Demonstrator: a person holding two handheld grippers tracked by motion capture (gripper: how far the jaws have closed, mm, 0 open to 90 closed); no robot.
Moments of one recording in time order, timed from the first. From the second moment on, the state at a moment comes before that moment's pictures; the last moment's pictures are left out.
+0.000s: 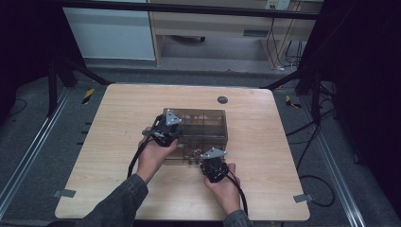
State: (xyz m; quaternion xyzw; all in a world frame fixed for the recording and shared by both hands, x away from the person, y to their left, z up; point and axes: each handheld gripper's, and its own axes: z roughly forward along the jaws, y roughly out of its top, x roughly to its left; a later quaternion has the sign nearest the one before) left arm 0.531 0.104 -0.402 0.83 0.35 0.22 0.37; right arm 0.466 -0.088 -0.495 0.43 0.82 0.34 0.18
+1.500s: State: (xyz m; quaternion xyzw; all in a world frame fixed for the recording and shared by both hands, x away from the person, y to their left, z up) left arm 0.531 0.102 -0.403 0.83 0.35 0.23 0.37; right arm 0.485 -0.086 -0.496 0.44 0.82 0.32 0.19
